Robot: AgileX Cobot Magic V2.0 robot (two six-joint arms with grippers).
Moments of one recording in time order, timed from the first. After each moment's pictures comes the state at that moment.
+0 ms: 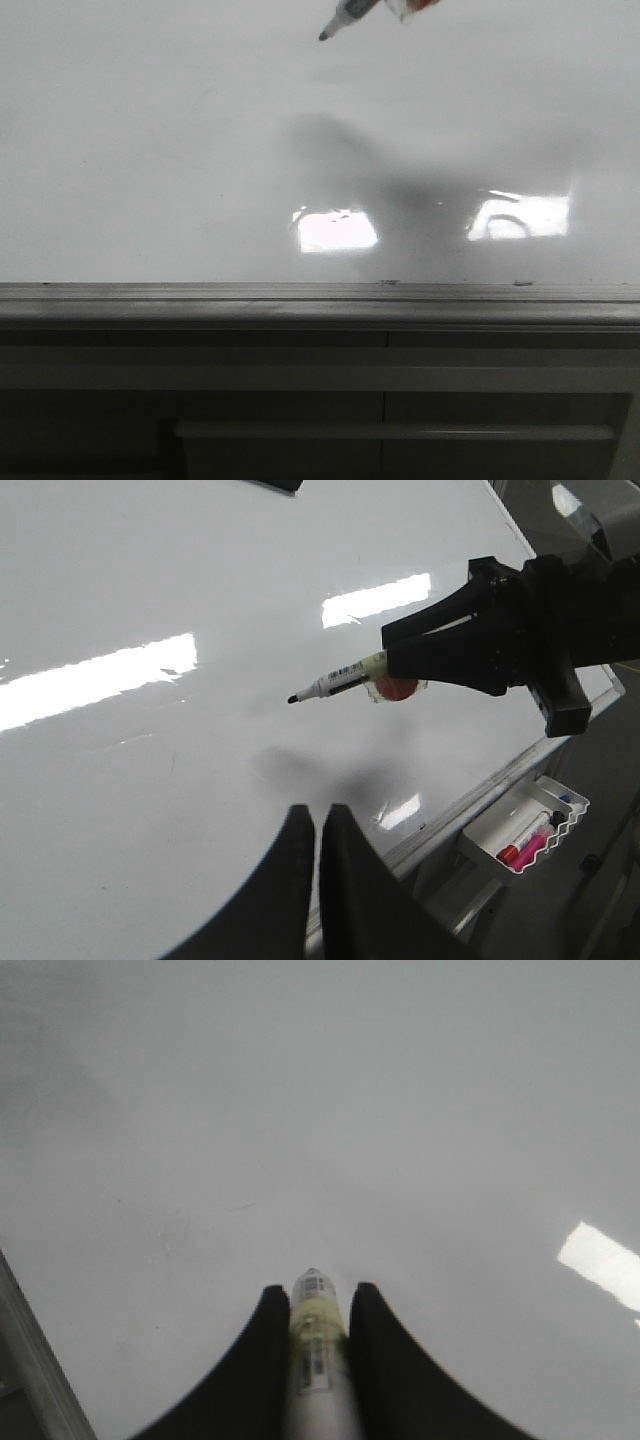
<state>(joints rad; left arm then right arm) -0.68 0.39 -0.49 -0.55 0.32 0.41 0.73 1.03 -0.71 0.14 -0.02 -0.45</state>
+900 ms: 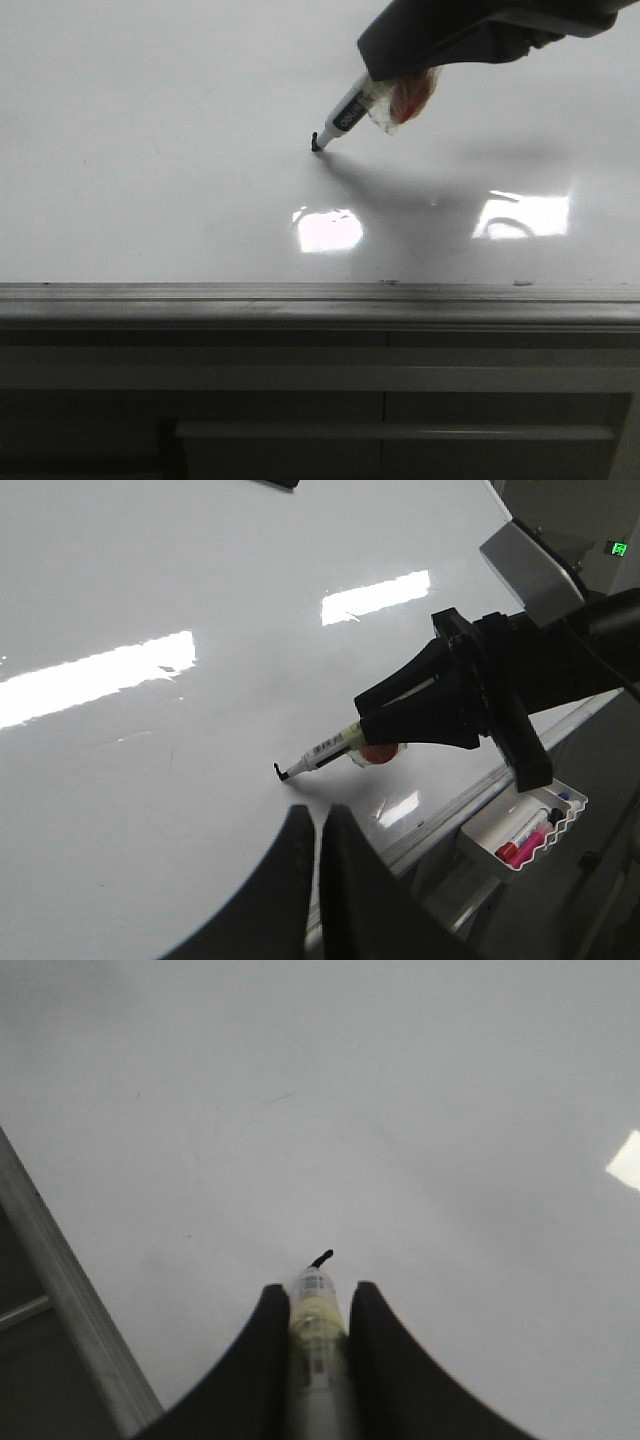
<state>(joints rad) -0.68 0.39 -0.49 -0.55 0.33 0.41 0.73 1.13 -0.72 0.17 0.08 -0.45</state>
